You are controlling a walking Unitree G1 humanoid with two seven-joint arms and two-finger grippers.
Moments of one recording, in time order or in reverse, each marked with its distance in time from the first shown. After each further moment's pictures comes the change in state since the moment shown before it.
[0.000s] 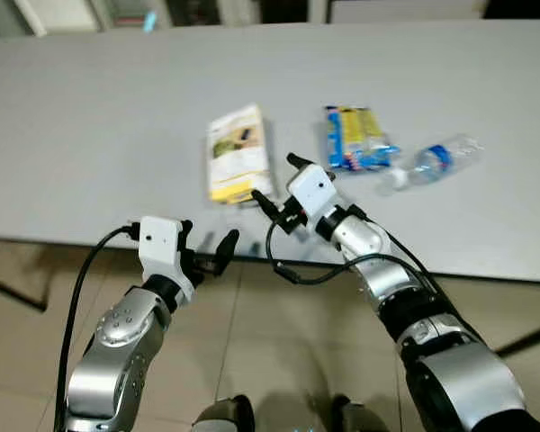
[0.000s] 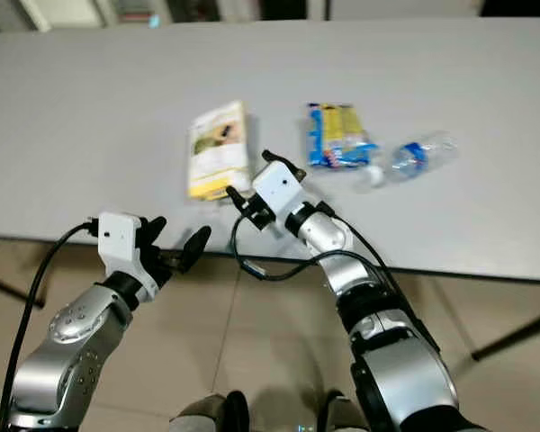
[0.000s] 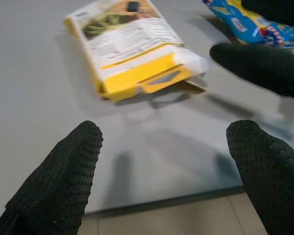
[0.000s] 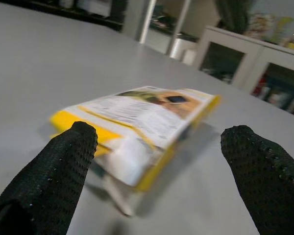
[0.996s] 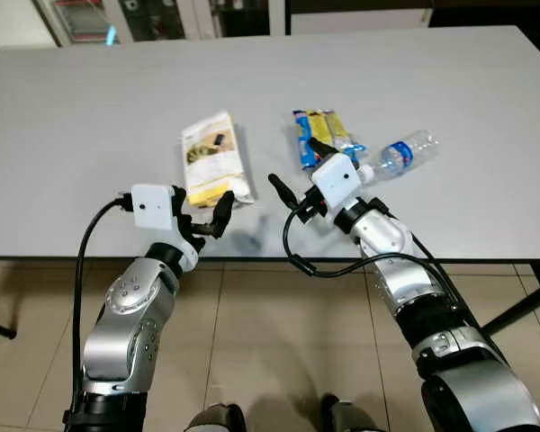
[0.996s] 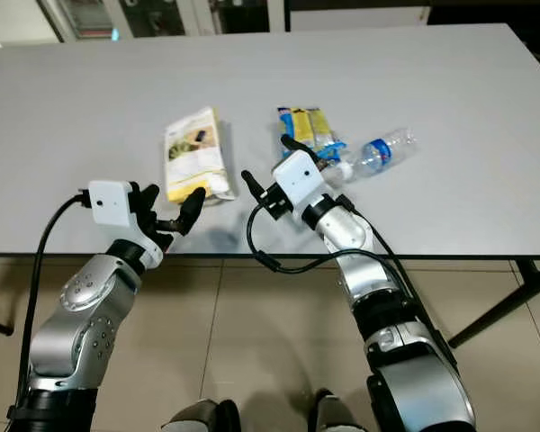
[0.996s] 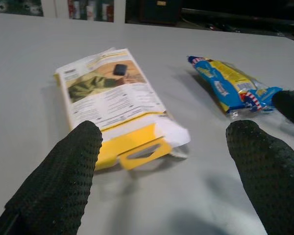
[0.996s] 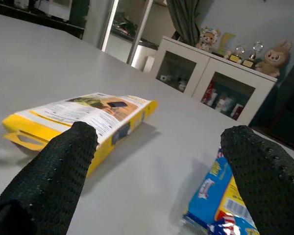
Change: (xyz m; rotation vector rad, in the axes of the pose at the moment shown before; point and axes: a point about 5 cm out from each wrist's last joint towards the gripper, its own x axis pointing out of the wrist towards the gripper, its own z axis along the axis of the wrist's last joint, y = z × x) left arm 0.025 0.005 0.026 -0.062 -0.125 0.080; right arm -0.016 -0.020 0.009 -0.024 -0.041 -0.070
